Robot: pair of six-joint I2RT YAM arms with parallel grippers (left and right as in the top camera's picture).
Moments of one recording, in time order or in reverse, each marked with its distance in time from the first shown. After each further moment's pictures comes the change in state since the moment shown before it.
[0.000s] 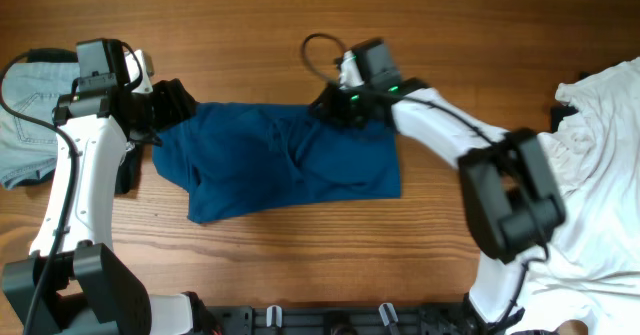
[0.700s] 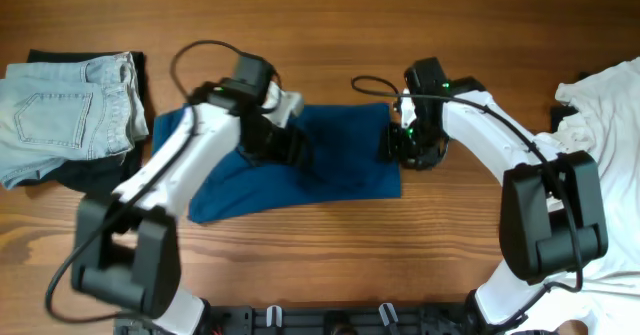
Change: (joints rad) left arm -0.537 0.170 0.000 -0.106 0.182 0.179; right arm -0.133 -0.111 -0.127 -0.547 0.293 -0.352
